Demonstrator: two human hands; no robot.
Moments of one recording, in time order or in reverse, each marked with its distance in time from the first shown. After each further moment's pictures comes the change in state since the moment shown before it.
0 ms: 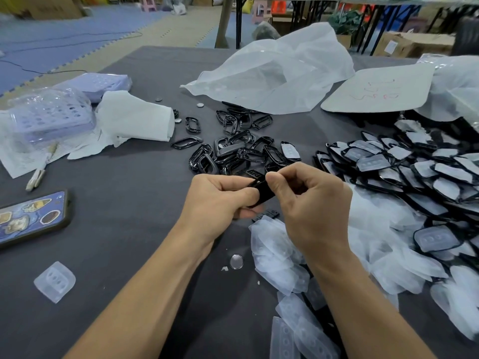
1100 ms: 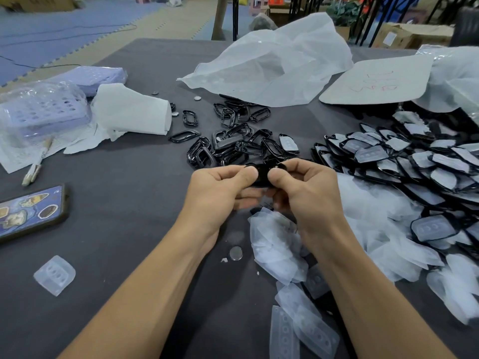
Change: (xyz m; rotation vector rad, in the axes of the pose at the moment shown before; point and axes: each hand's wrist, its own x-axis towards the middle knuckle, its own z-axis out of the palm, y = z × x) left_hand 0.003 -0.005 0.006 -0.114 0.093 -0.048; right_hand 0.007 -0.003 0.002 0.574 -0.239 0.561
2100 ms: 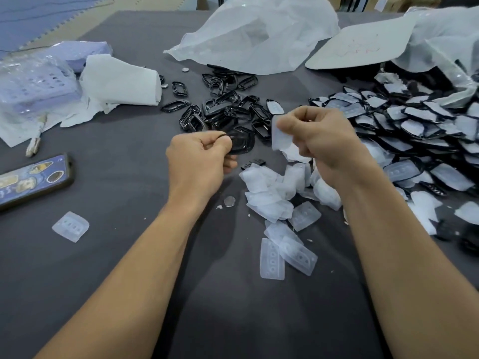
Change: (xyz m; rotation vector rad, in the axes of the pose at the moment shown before) left_hand -0.020 -0.008 -0.009 0.303 0.207 0.263; right_hand -0.011 -0.039 -0.041 -0.179 -0.061 0.027
